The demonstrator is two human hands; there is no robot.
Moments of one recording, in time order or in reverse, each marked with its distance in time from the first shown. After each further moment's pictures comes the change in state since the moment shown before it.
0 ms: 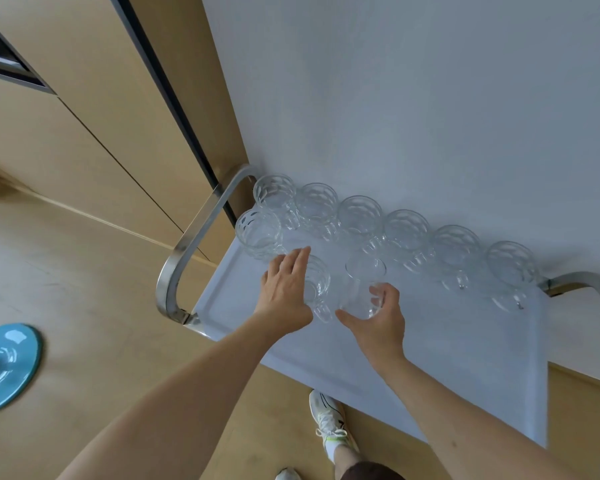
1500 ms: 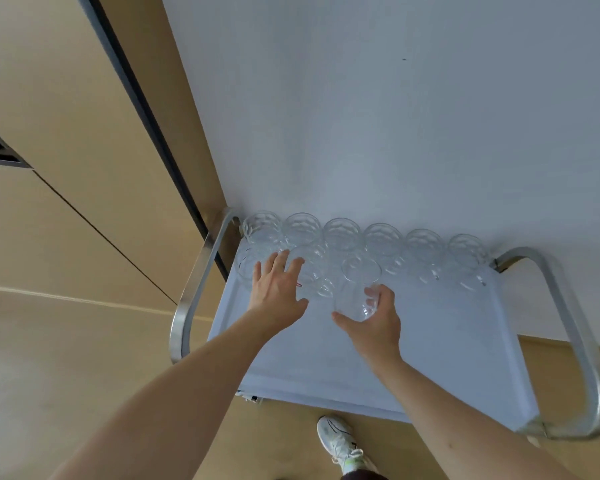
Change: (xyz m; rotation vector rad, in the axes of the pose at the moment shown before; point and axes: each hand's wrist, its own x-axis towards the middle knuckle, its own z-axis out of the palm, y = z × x) left_hand 0.023 -0.021 -0.060 0.223 0.055 0.269; right_hand -0.042 -0.057 0.022 0.034 0.237 -0.003
